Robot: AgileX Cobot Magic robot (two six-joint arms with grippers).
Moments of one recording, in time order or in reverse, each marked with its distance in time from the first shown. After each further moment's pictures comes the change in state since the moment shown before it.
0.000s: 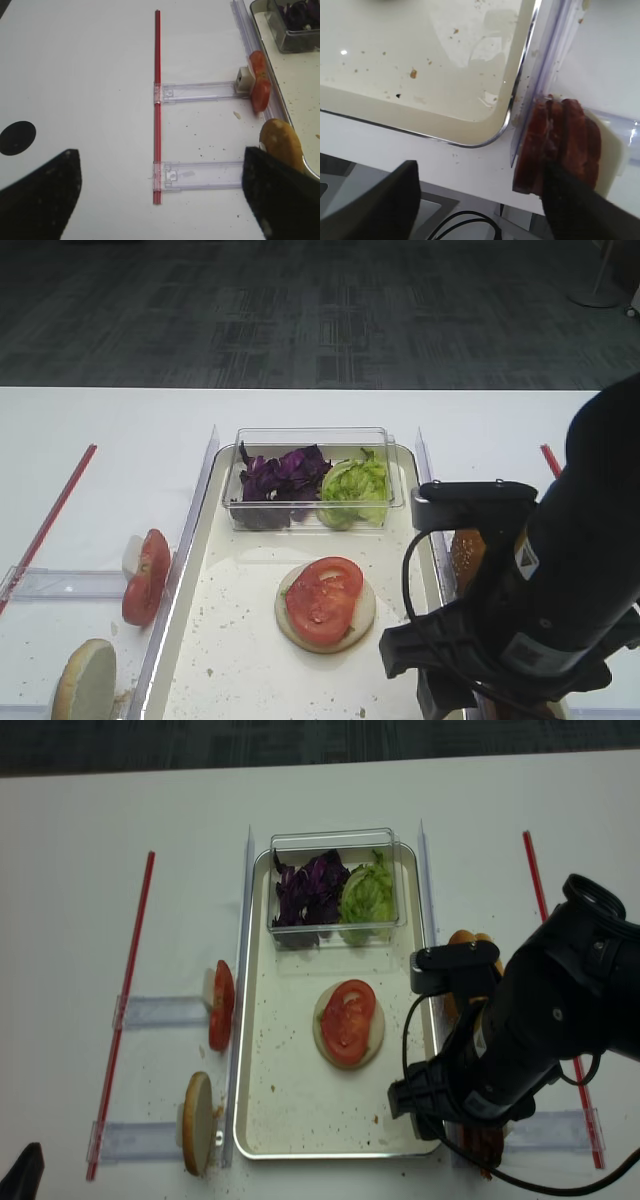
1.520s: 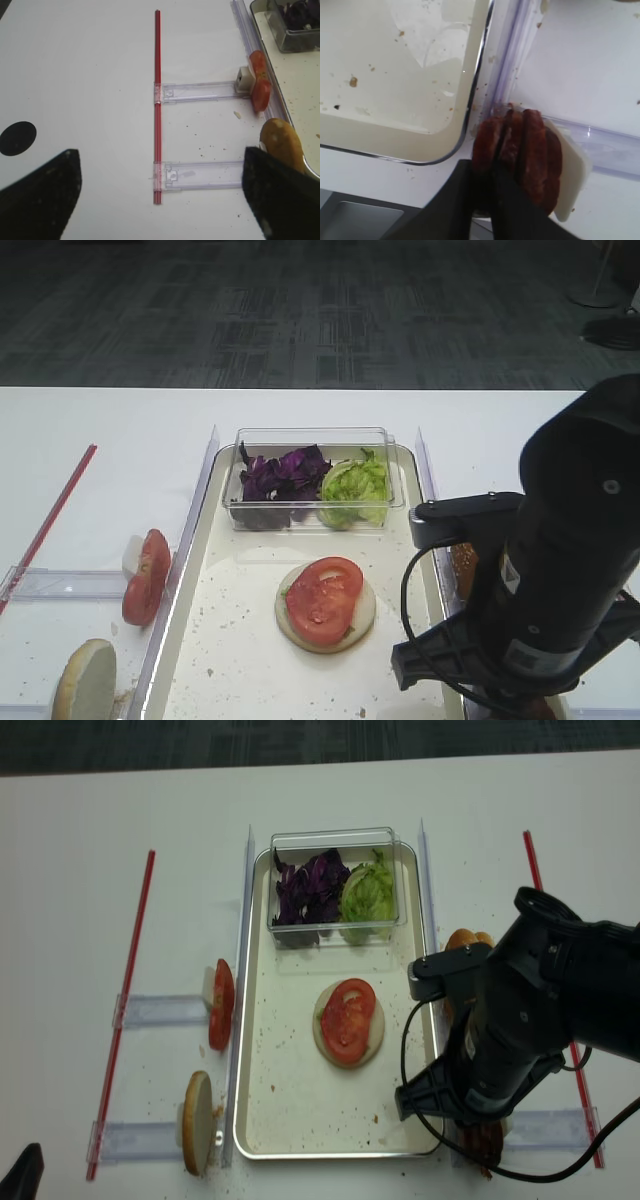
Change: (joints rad) left arm 0.000 0.000 0.000 0.000 0.000 0.003; right arm 0.002 0.091 -0.011 -0.133 0.023 0.058
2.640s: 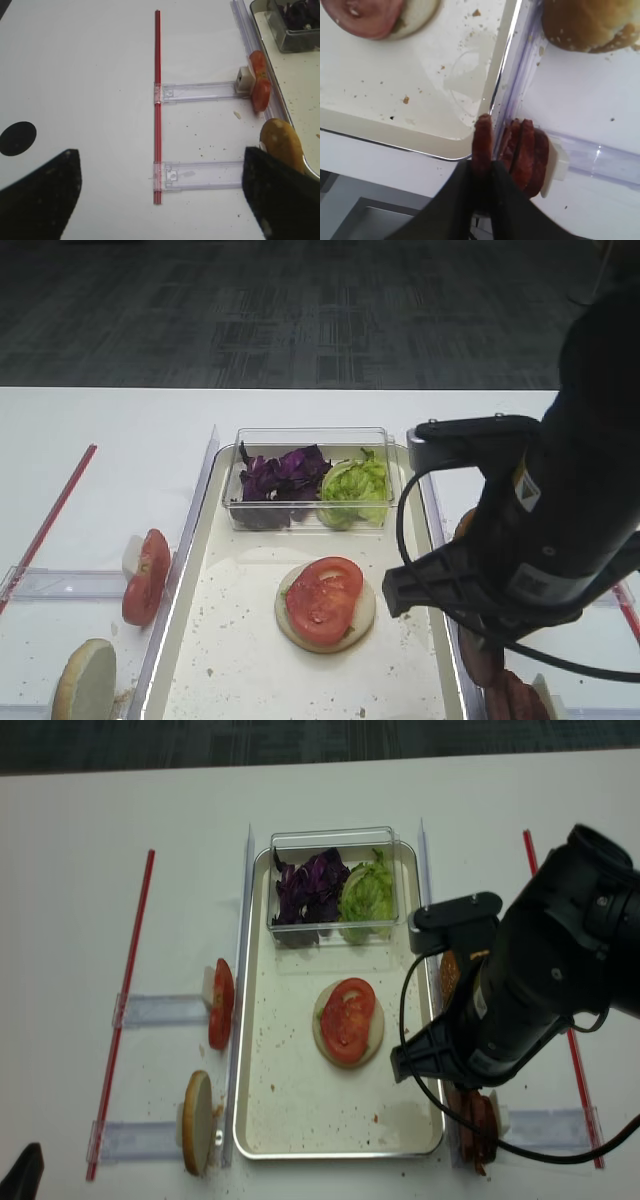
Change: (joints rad) left arm 0.000 0.000 0.000 0.000 0.000 0.000; right arm 0.000 -0.101 -0.132 -0.020 0.126 0.002
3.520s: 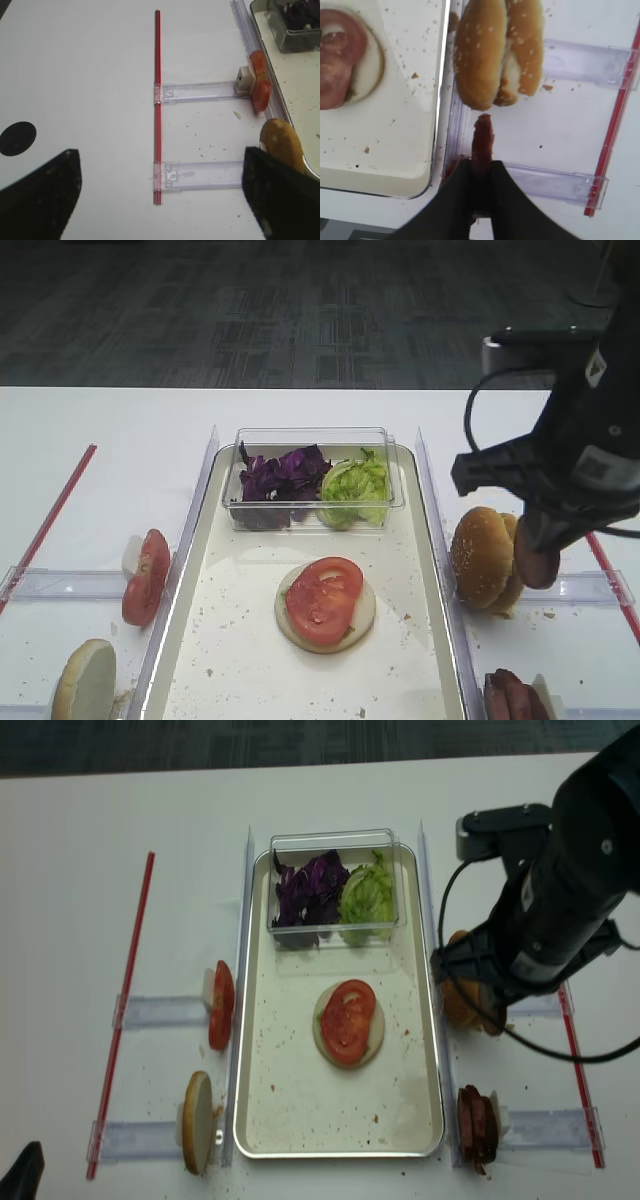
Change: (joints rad) left arm 0.000 0.000 0.000 0.000 0.000 0.000; right arm -0.253 0.005 -0.130 -0.015 0.096 -0.136
